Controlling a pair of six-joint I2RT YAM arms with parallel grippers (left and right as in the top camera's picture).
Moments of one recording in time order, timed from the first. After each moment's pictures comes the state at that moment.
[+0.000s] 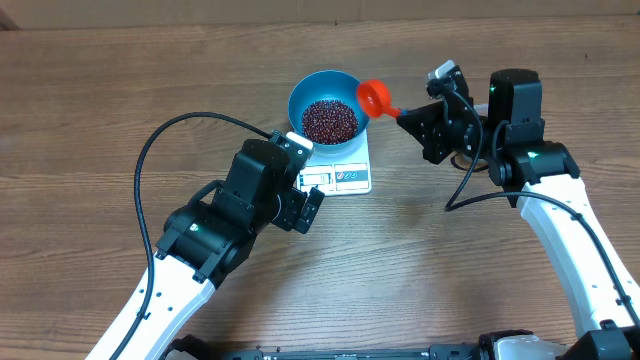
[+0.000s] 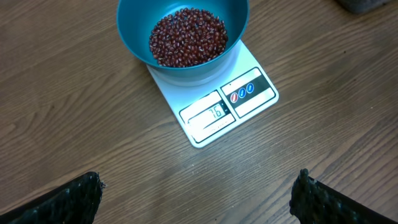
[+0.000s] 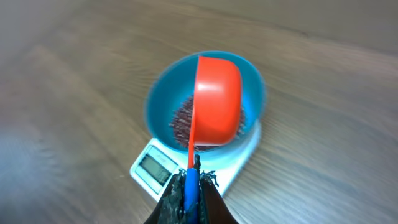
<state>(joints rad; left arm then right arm) -0.55 1.17 1.07 -0.74 -0.08 -0.02 0.11 1.43 1.12 -0.39 -0.62 -0.17</state>
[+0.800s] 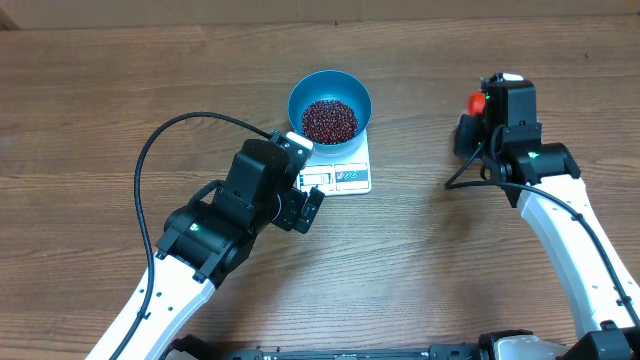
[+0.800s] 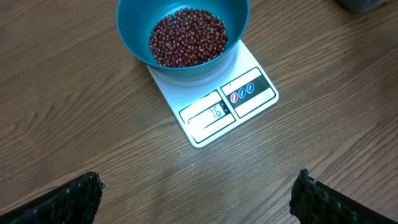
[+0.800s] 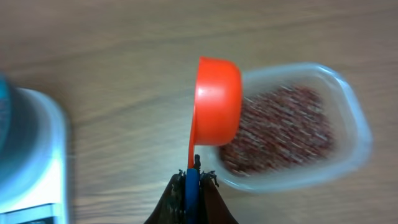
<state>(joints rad) -0.55 1.17 1.07 -0.74 -0.08 -0.02 0.11 1.43 1.12 -0.59 0.19 0.24</state>
